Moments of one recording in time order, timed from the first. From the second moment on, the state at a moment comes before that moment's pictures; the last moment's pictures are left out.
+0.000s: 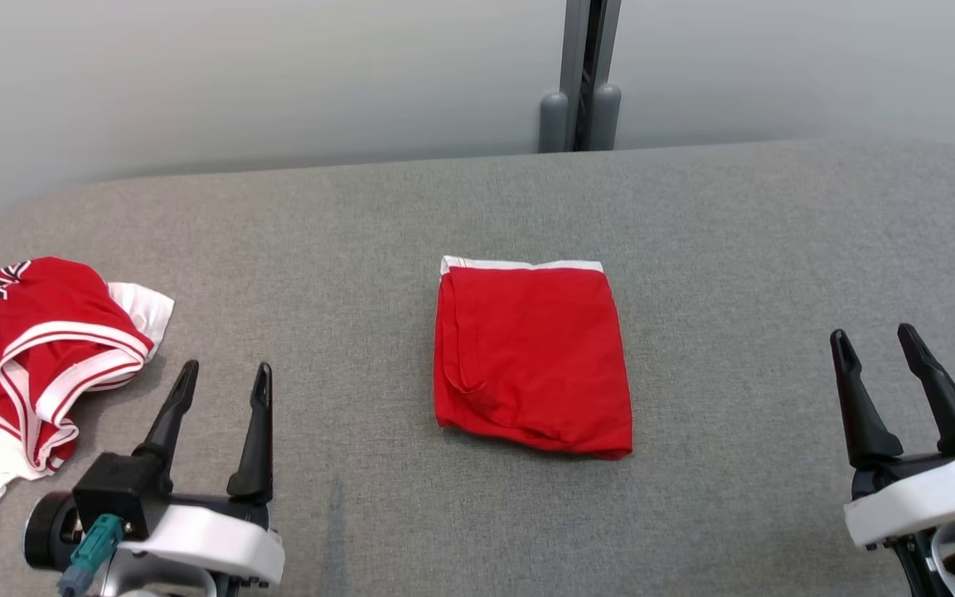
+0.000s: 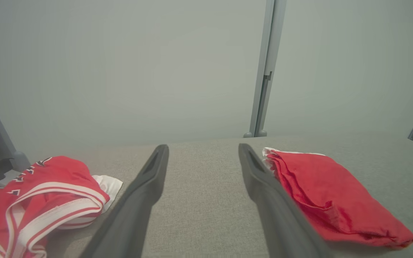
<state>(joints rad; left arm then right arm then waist) -0.04 0.27 -0.25 -0.01 -0.37 0.16 -0.15 -0.07 -0.16 -0.02 0.00 0.32 0.13 -0.05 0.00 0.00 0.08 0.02</state>
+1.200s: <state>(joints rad) 0.02 0.30 -0.26 -0.02 -0.38 0.19 -0.15 0.04 -0.13 -0.06 -0.11 0.28 0.13 0.05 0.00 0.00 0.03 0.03</state>
